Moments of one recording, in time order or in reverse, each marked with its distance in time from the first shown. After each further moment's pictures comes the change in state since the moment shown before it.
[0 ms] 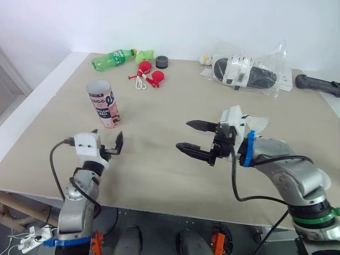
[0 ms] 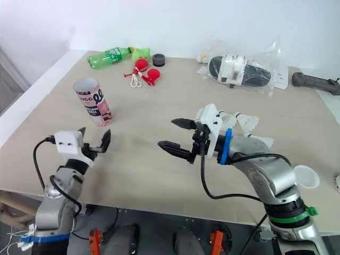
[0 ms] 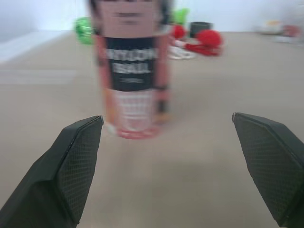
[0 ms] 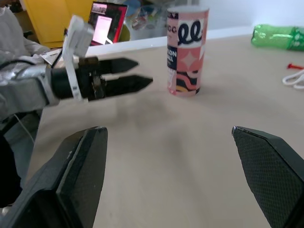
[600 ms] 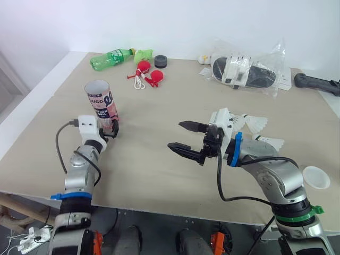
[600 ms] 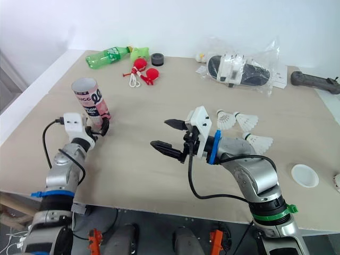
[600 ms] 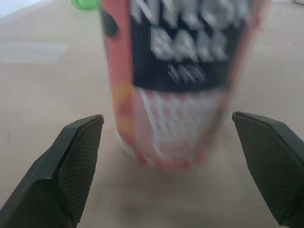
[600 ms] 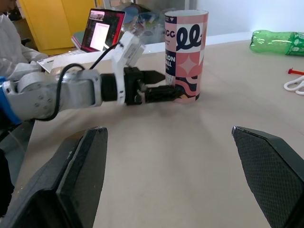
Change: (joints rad) left arm -0.413 0.102 0.041 0.640 -0.017 -0.114 -0.052; right arm -0.014 0.111 0.015 0.014 -0.089 -0.009 0.001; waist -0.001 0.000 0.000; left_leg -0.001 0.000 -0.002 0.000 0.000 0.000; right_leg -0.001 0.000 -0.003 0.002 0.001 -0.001
